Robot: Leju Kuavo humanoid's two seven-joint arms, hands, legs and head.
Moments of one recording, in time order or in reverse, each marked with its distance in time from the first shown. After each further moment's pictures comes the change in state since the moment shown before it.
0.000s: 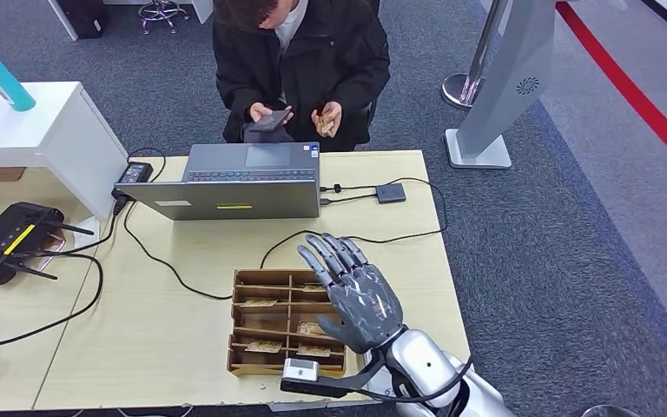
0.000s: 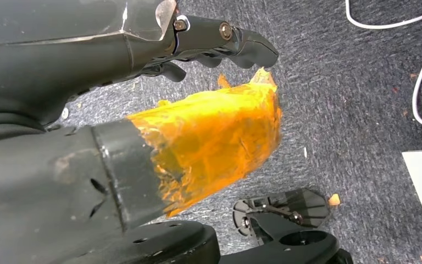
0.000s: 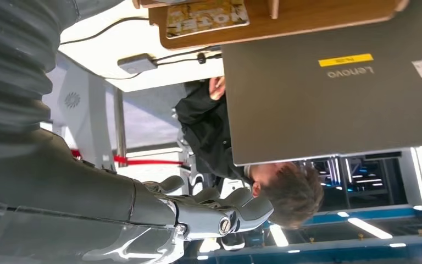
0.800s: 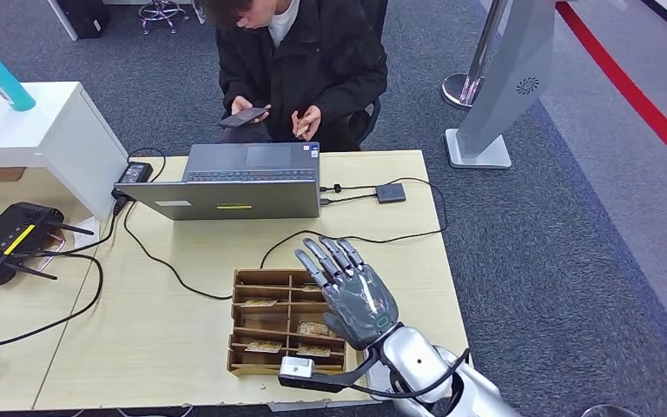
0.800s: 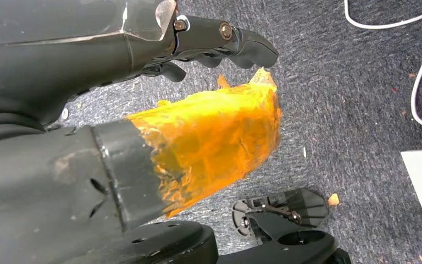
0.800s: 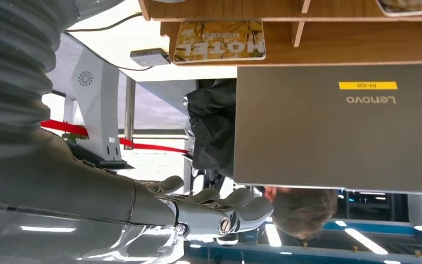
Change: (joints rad) left arm 0.002 -0.004 -0.001 -0.017 -0.005 -0.010 0.009; right arm -0.036 0.000 0.028 0.065 0.089 0.041 0.036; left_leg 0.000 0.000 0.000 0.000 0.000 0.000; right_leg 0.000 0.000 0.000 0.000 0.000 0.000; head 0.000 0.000
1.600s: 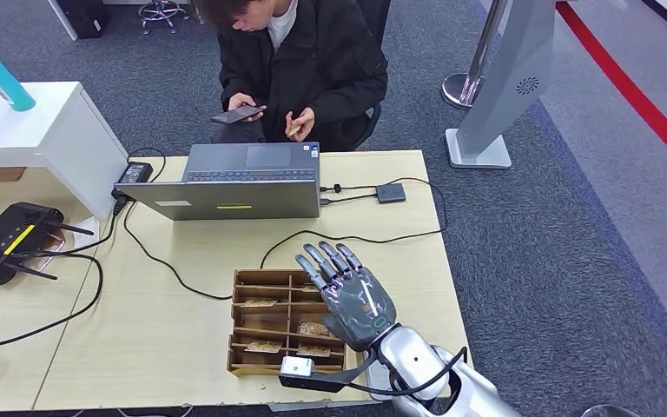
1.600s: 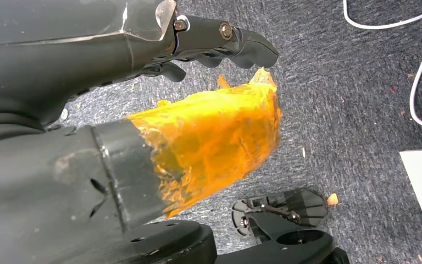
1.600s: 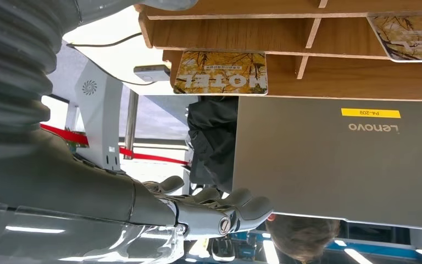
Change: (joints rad) left arm 0.001 -0.003 0.000 -0.007 -0.002 -0.003 0.003; right arm -0.010 0.000 0.012 0.034 -0.023 0.031 0.004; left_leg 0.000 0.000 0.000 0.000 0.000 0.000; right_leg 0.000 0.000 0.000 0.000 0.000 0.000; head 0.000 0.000
